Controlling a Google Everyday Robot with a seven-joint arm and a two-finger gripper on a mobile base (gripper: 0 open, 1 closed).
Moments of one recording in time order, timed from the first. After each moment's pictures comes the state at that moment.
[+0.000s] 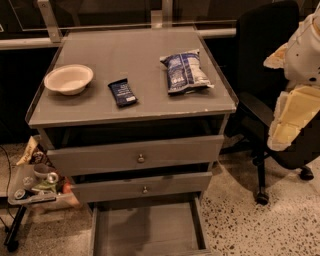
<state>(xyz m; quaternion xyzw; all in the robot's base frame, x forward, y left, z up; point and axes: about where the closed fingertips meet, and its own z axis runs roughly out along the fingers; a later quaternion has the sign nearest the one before) 0.438 -0.217 0.976 -0.60 0.78 -0.03 0.16</state>
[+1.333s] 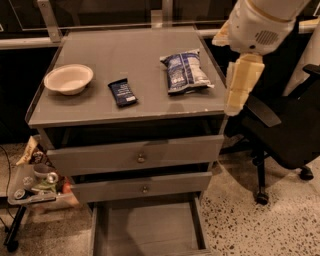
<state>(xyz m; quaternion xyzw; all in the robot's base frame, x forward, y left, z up) 0.510 -0.147 0.987 -0.68 0.71 -0.01 0.17</state>
